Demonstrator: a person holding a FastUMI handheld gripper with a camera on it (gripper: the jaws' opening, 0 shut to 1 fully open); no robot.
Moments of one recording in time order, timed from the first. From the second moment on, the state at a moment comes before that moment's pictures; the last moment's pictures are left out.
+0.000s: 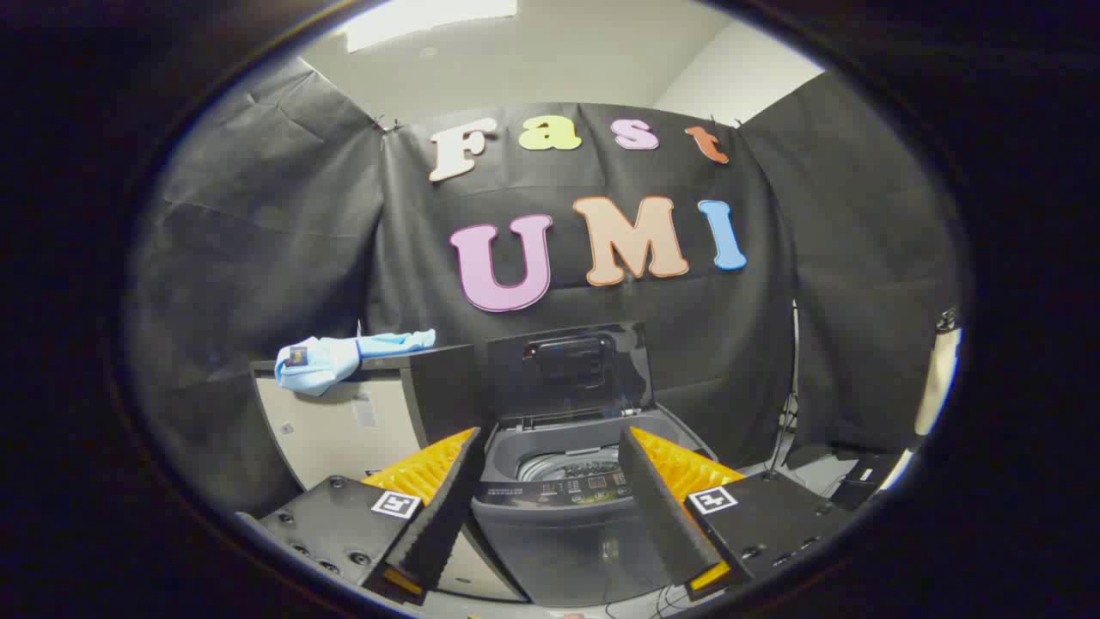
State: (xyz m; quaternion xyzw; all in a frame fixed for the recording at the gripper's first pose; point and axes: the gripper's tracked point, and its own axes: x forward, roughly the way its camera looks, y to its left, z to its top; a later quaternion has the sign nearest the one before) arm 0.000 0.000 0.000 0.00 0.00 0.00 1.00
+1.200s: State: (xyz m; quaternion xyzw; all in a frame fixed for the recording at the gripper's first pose) arm 0.036 0.095 0.016 -0.01 0.01 0.04 1.00
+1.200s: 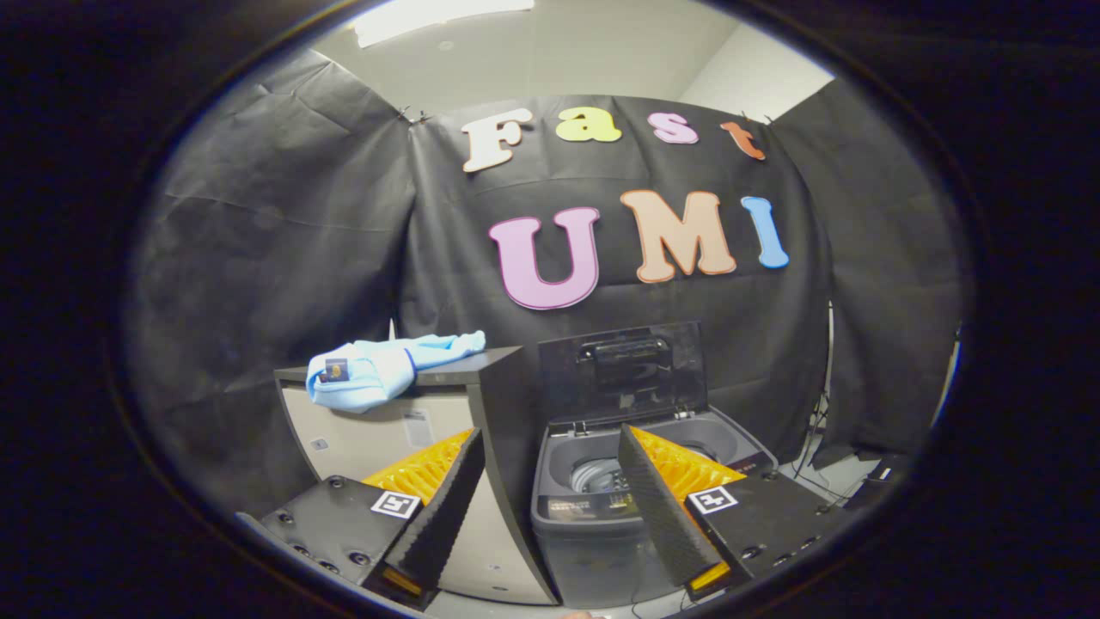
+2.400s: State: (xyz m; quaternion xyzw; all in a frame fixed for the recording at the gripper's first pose) arm 0.247 0.351 0.059 0.03 0.19 0.10 0.98
